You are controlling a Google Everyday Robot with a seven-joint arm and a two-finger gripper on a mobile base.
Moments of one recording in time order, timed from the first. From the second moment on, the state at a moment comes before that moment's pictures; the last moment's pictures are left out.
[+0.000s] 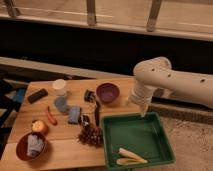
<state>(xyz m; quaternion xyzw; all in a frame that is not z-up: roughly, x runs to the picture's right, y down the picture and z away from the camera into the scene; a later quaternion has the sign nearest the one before) 0.150 0.099 0.685 -0.21 0.25 0.82 0.47</state>
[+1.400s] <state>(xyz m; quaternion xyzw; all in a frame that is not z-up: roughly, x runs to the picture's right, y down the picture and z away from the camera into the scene) 0.132 0.094 0.686 -0.21 0.25 0.80 0.50</state>
